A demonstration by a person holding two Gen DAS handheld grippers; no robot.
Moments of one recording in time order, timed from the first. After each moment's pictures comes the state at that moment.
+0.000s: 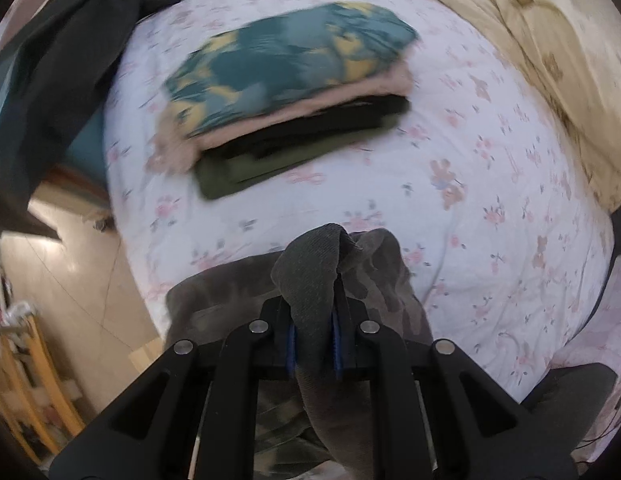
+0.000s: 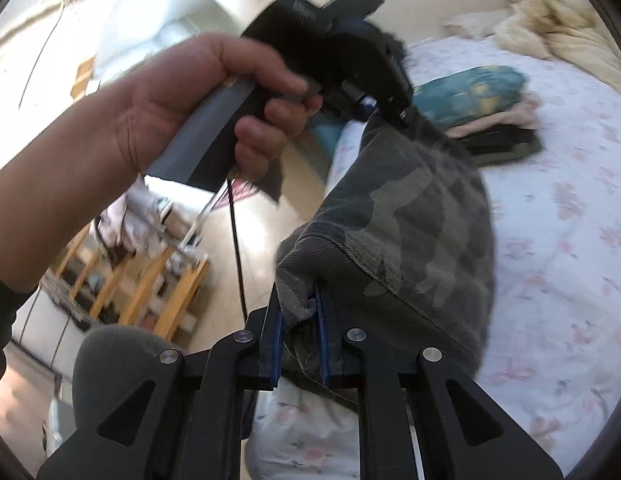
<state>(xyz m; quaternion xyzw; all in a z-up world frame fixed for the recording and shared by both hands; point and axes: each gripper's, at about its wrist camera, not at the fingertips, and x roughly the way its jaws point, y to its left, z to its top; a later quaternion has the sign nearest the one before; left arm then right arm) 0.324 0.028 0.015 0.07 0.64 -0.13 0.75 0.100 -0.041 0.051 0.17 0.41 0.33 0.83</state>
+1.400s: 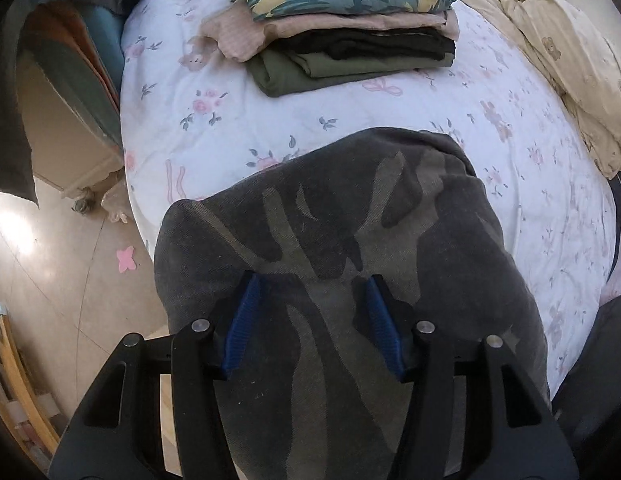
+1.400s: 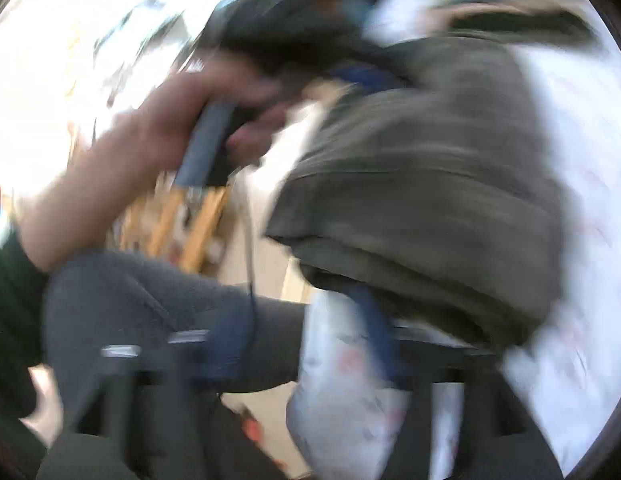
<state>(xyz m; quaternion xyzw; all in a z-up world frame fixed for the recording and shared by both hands) 0.273 0.144 -0.090 0.06 0.62 -0.19 0.76 0.079 0.005 -0.027 0.21 0.52 0.35 0.75</state>
